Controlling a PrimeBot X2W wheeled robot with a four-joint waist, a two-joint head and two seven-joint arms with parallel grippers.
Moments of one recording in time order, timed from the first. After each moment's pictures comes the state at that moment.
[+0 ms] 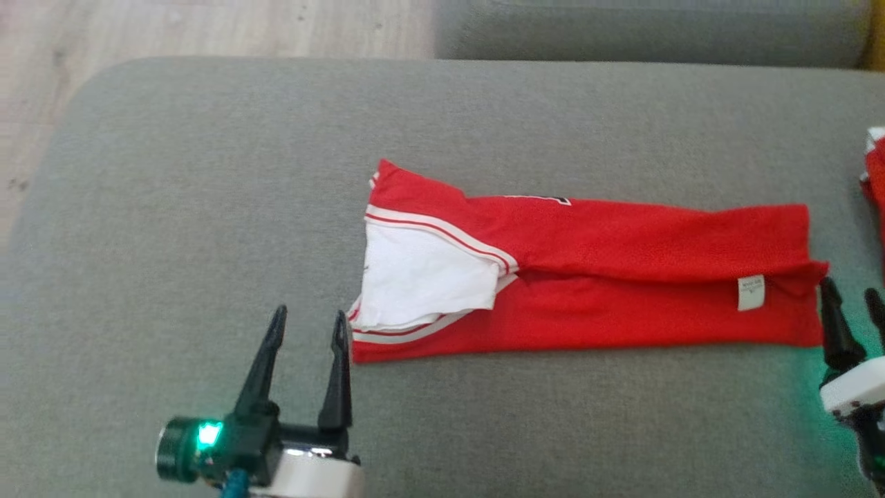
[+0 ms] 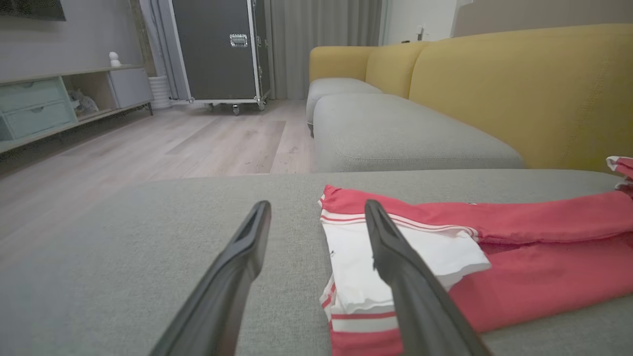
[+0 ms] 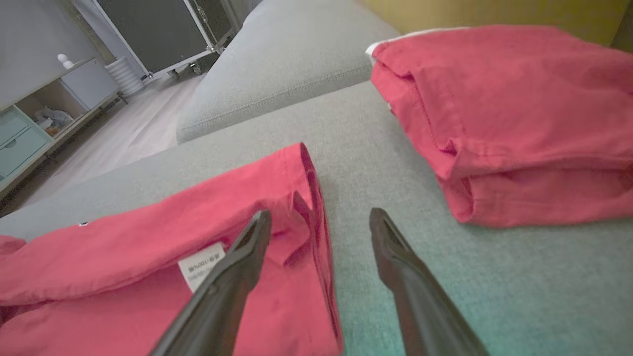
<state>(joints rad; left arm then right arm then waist) -0.08 0.35 -0.67 -0.01 -0.46 0.43 -0.25 -0.20 -0.51 0.28 0.66 0.88 0.13 -0.25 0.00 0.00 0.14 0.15</state>
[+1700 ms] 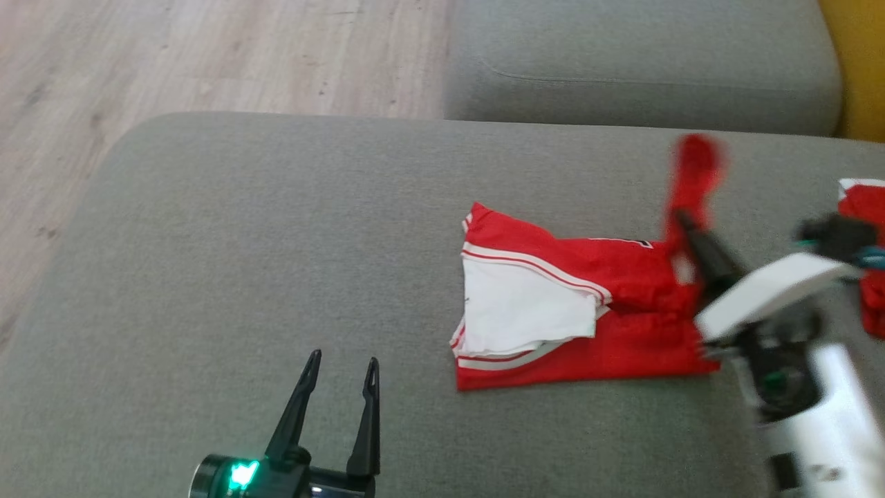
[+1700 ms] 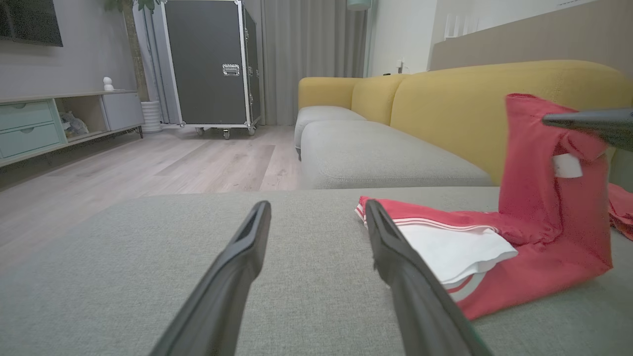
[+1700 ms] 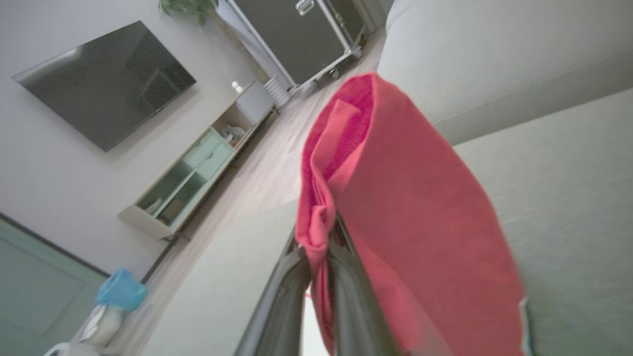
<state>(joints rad) 0.11 0.11 -0.44 0.05 -0.17 0.18 -0.25 -0.27 -0.24 0.13 0.27 0.89 0.13 0.28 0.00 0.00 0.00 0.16</state>
